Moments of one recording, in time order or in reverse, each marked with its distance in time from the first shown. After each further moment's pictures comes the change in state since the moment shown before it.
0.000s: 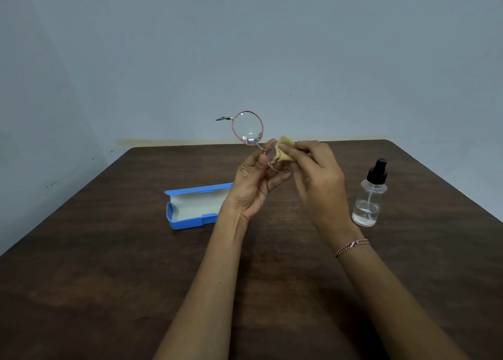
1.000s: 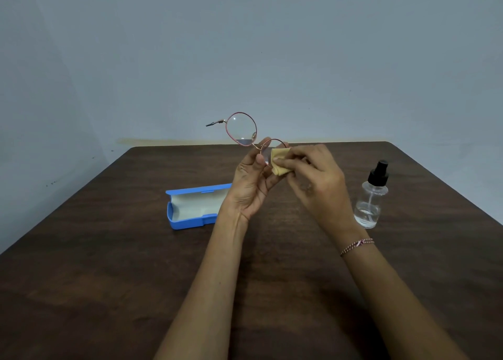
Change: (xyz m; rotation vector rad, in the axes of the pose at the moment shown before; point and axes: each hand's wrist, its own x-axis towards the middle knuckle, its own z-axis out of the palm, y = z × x) left_hand 0.001 0.003 -0.001 -0.043 0.002 0.043; right_hand 0.001 0.004 -0.005 0.028 -0.086 -0.096
